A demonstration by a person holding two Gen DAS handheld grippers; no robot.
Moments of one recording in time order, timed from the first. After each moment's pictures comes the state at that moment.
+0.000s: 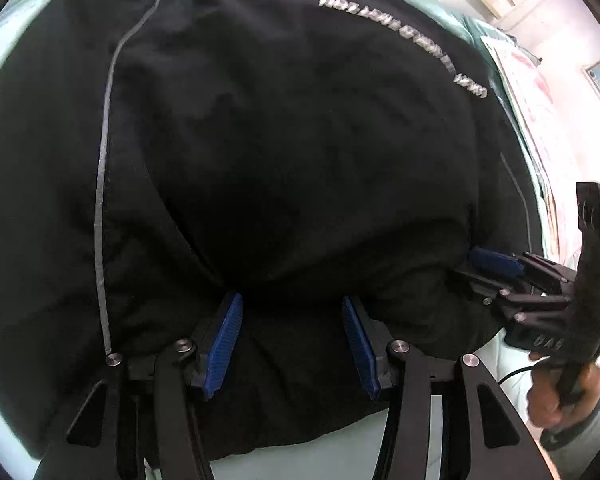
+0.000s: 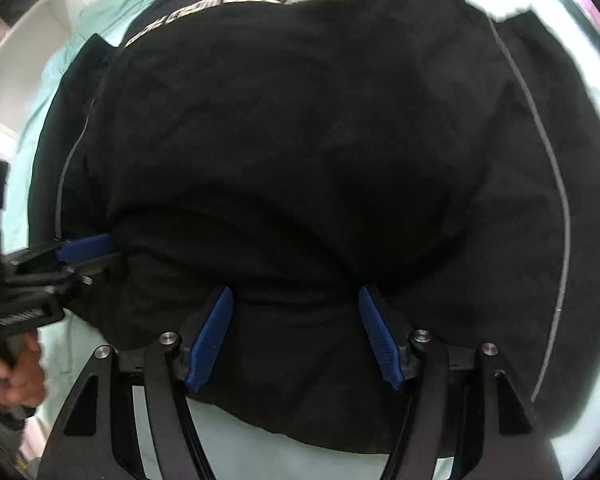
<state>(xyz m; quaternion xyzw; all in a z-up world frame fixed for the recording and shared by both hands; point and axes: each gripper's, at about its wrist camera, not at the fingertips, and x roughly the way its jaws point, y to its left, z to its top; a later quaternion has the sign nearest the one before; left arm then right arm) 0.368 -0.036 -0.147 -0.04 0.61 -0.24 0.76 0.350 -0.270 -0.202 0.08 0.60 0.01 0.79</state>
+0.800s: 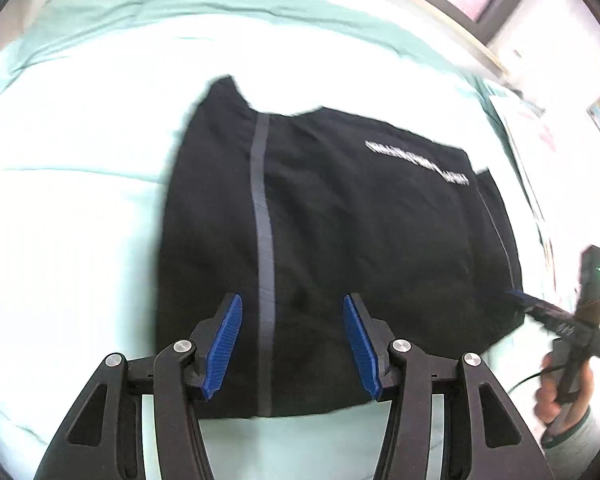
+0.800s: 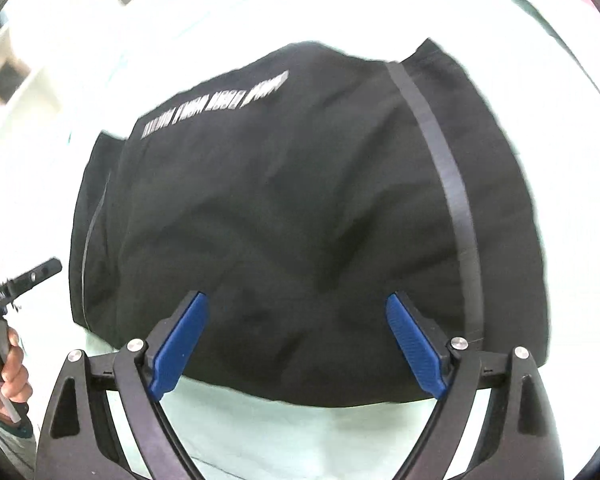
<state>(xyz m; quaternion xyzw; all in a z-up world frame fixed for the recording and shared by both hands) 0.376 0.073 -0.052 -0.05 0.54 -0.18 0.82 0.280 -0.332 -0.127 0.19 0.53 -0.04 0.83</state>
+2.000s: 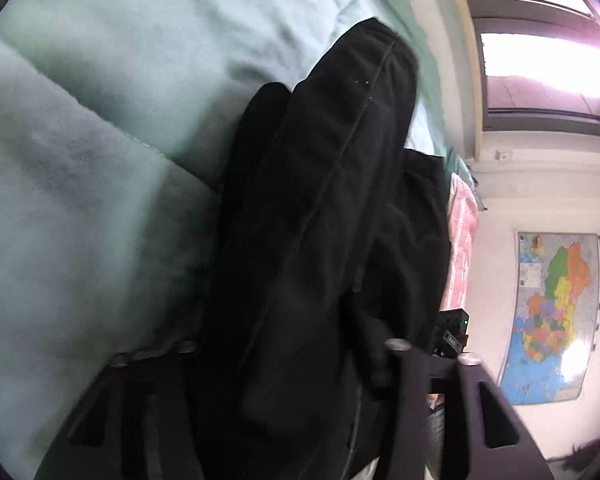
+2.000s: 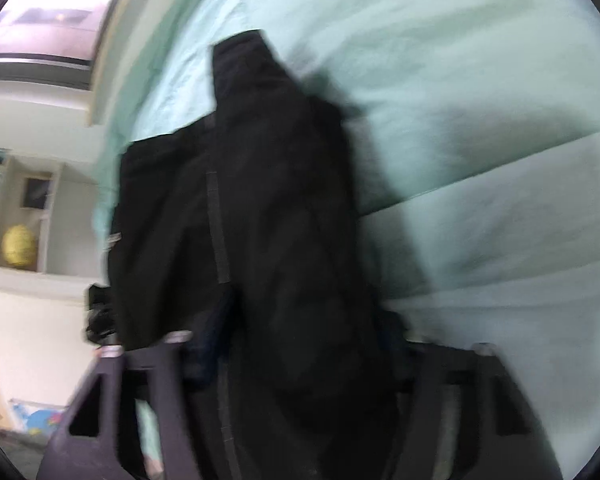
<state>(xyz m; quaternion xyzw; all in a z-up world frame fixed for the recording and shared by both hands) 0.500 0.100 -0.206 -0.36 0.61 -0.29 0.65 0.358 -0.506 -0.227 0.40 0.53 0.08 0.74</state>
